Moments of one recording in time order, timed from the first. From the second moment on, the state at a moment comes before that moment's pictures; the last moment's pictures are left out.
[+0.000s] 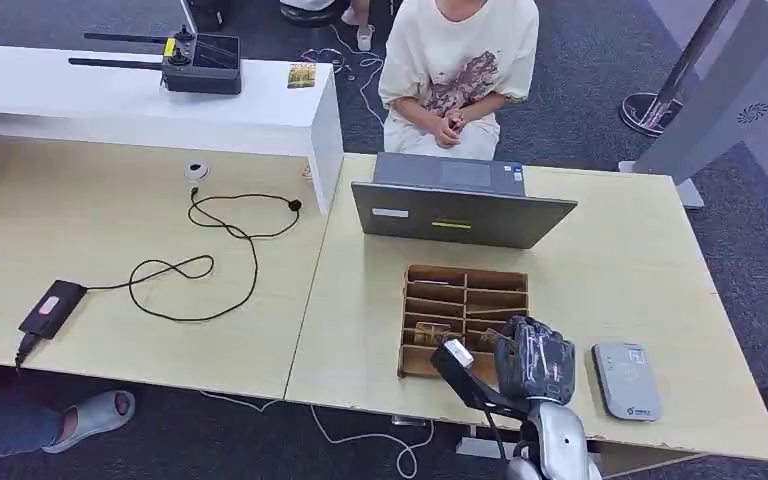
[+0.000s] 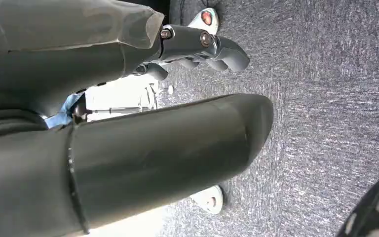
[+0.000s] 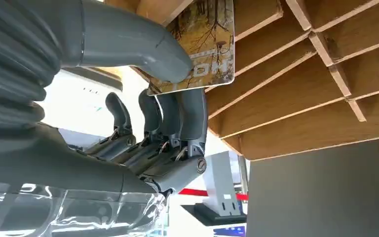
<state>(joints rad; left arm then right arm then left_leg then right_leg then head) -0.02 -0.10 -0.04 -0.19 -1.51 -0.34 0.16 -0.02 0.04 0.28 -1.15 1.37 -0.19 0.11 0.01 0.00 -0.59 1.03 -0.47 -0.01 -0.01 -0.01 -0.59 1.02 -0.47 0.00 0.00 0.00</state>
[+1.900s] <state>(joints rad) -0.02 -0.08 -0.06 -0.18 -1.51 -0.34 0.13 -0.10 -0.12 0.32 -1.39 0.86 -0.25 -0.31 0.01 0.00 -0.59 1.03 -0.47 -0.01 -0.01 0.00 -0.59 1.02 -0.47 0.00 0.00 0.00</state>
